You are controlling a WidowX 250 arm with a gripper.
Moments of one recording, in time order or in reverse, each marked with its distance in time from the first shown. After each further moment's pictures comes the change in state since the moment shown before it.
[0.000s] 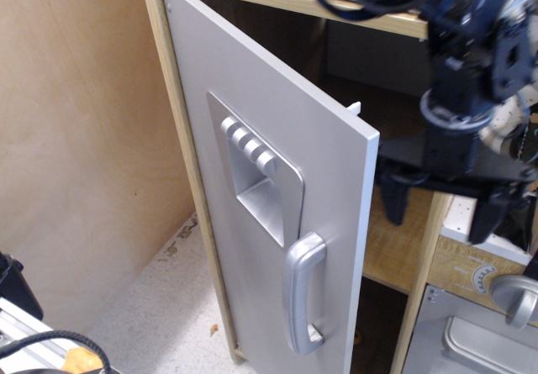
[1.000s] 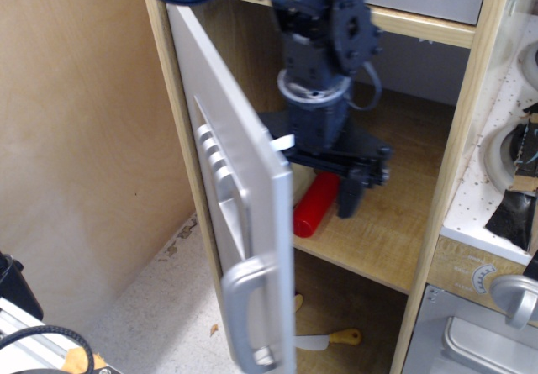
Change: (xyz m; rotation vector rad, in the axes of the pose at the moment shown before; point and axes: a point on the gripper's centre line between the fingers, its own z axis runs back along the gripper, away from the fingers) arm -0.014 0.092 0.024 0.071 -0.031 0.007
